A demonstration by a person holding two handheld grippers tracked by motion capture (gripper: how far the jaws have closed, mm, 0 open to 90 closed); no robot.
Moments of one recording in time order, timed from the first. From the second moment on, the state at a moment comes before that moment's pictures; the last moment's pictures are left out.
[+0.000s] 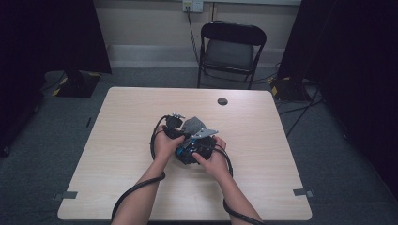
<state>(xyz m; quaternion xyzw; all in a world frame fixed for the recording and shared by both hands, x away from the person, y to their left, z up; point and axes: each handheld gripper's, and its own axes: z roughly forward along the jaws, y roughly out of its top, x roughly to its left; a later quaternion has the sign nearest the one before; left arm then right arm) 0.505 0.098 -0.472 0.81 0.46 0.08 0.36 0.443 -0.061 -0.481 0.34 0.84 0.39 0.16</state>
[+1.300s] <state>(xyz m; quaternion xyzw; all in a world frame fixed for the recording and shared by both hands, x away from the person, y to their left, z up) 0.493 0.121 -0.466 0.84 0.43 0.07 0.32 0.442 -0.061 -0.481 0.34 0.84 0.39 0.16</state>
